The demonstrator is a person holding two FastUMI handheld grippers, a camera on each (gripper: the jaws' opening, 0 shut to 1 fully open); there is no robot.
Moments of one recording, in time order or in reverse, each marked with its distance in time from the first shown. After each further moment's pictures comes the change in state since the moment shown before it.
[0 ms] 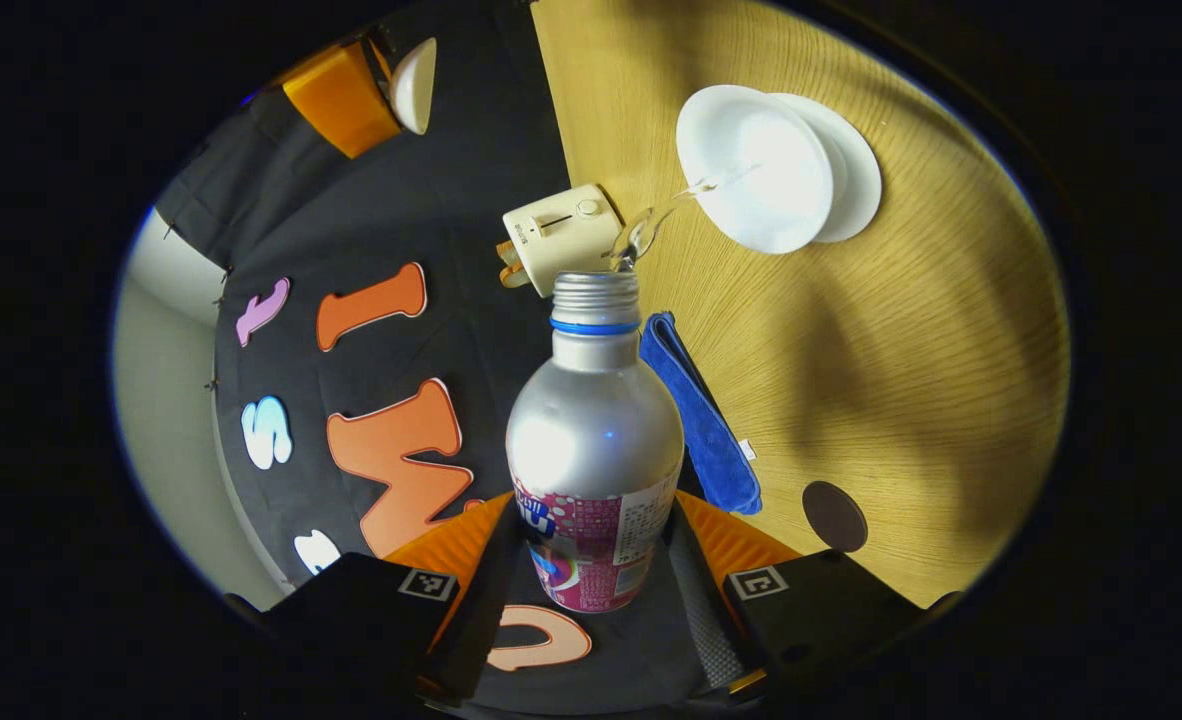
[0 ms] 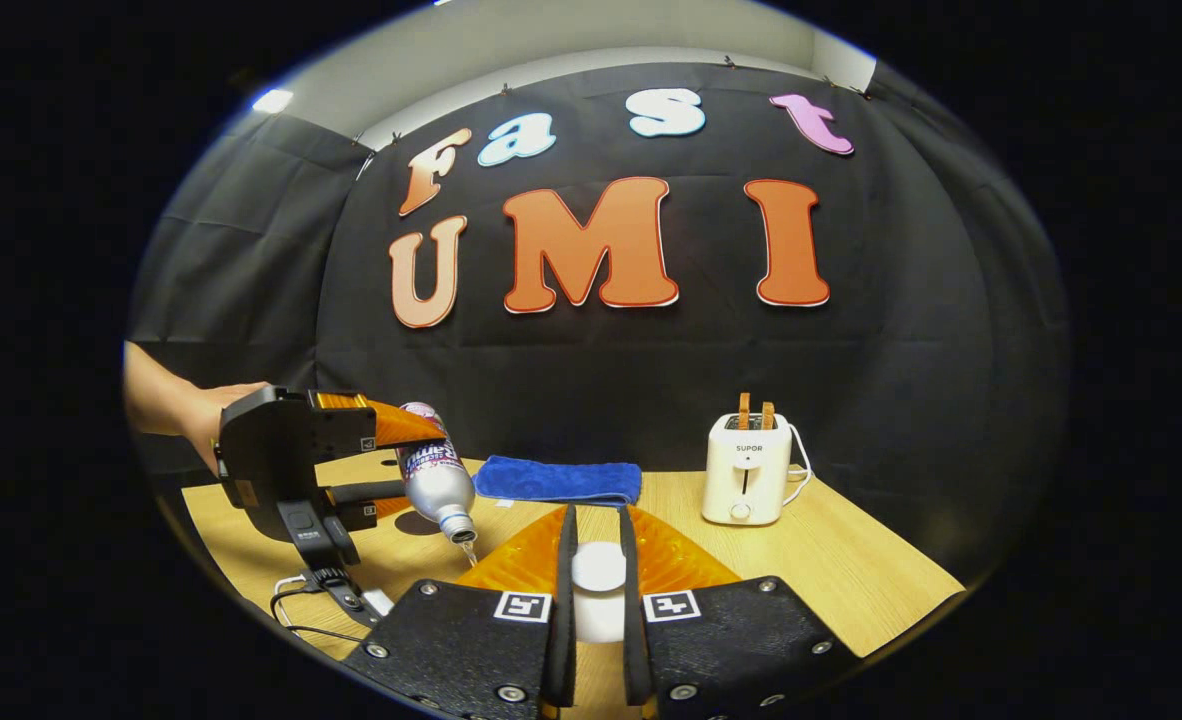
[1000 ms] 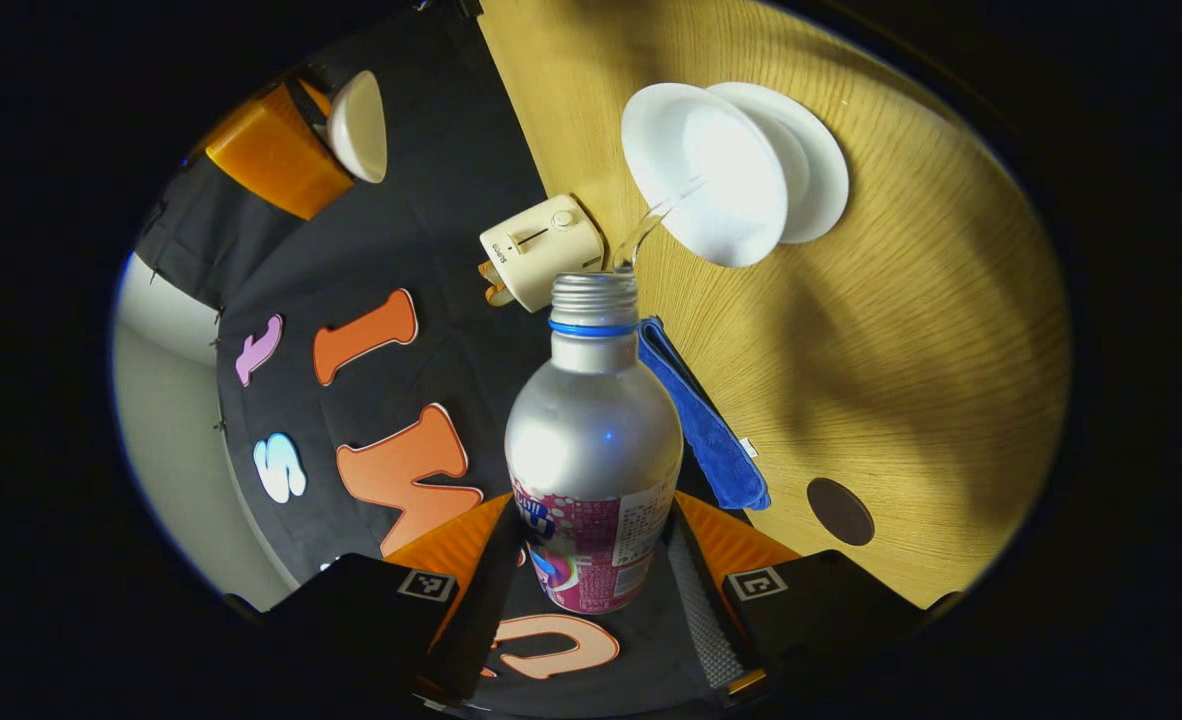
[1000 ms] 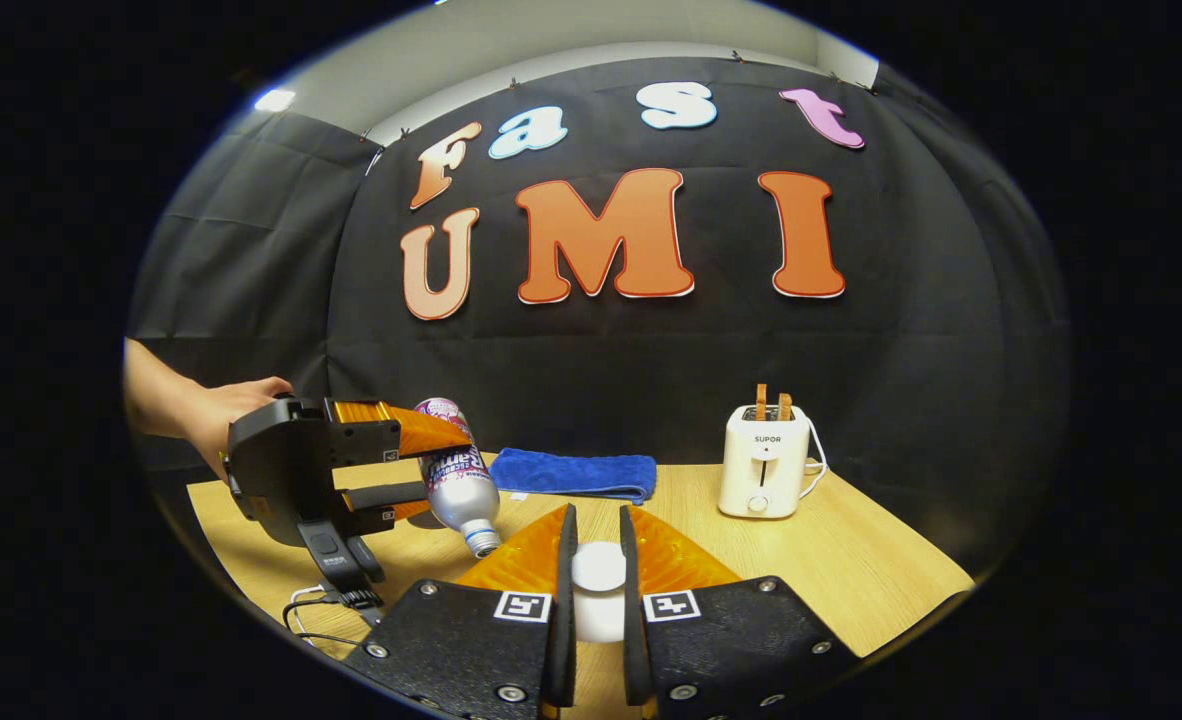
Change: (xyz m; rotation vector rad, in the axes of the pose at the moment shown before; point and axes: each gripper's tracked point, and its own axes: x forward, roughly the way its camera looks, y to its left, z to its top) left arm 0.002 -0.010 0.017 0.102 -0.008 0.007; right arm 0.004 0.014 -0.010 0.001 0.021 0.036
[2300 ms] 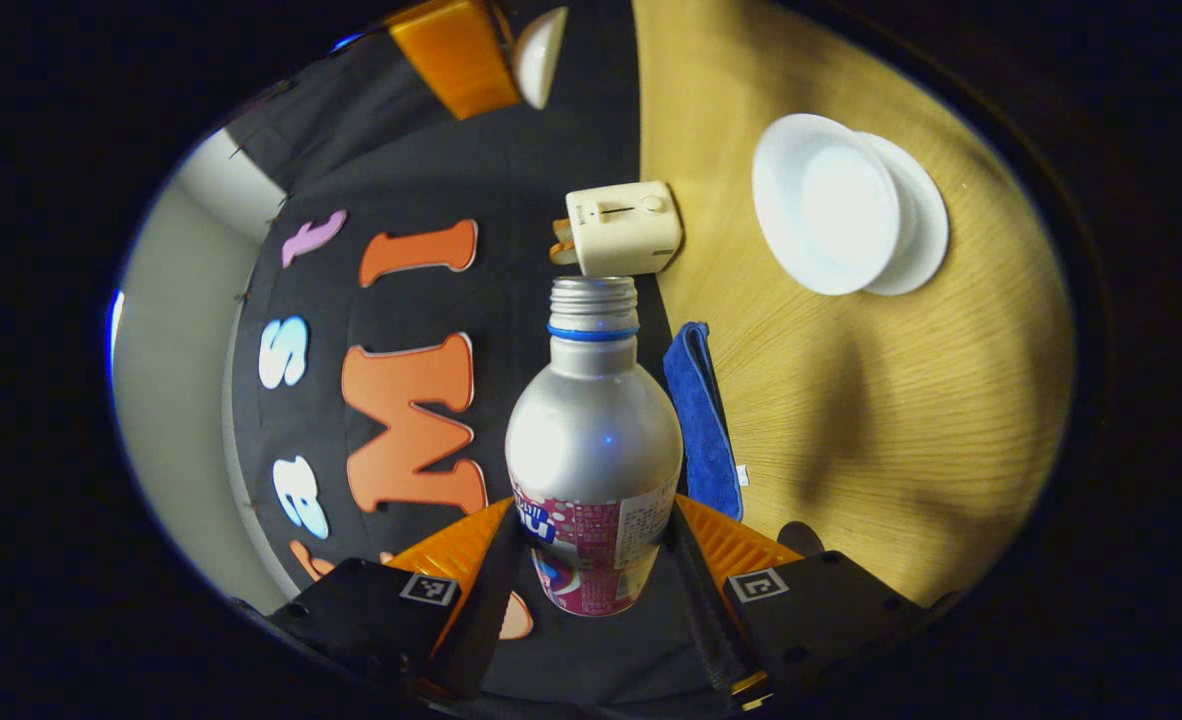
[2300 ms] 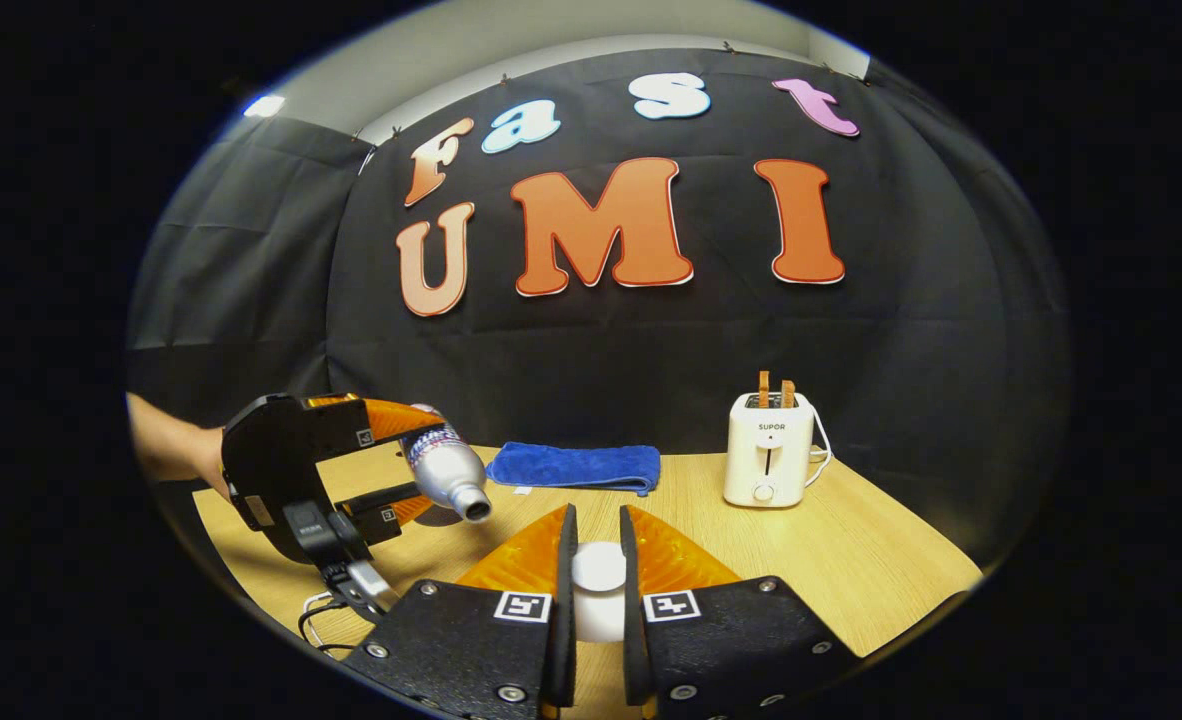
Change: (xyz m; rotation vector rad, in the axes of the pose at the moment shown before) left arm -0.008 0.001 -0.030 -0.446 0.070 0.102; right arm 0.002 -0.001 -0.002 0.033 0.021 0.001
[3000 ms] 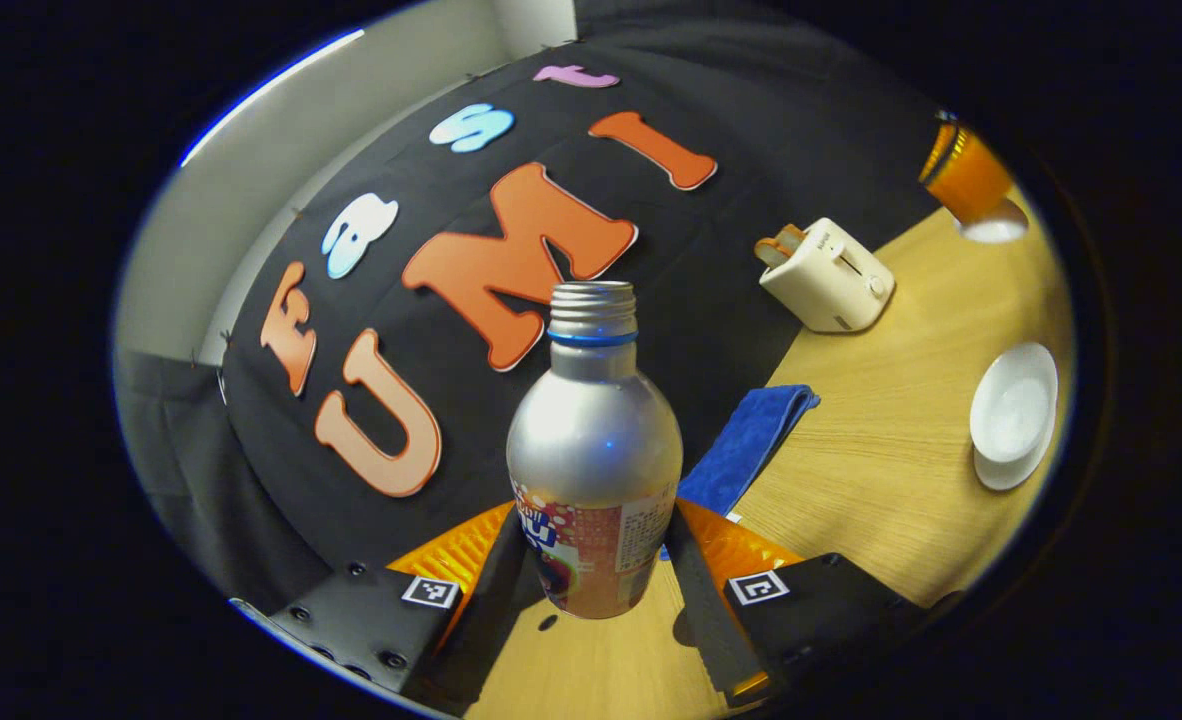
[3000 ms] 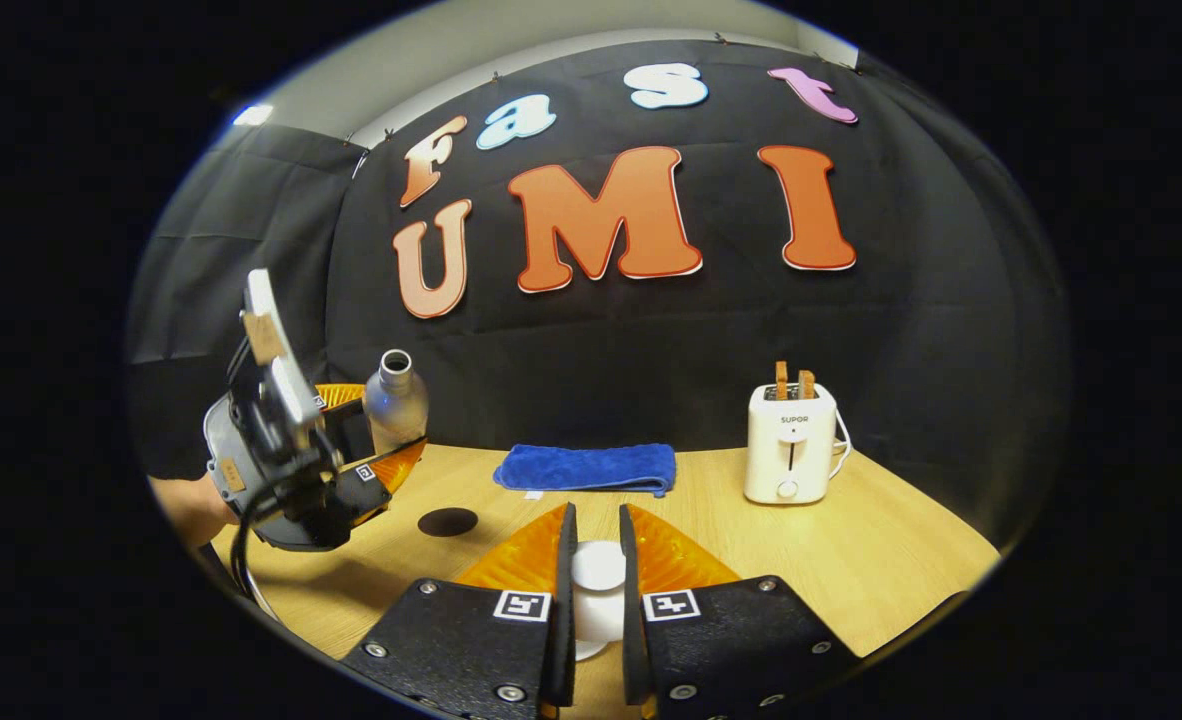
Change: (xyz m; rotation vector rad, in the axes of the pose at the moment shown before) left arm 0.001 0.034 -0.067 -0.829 0.163 0.113; right arm 0.030 0.022 -0.012 0.033 0.024 0.029
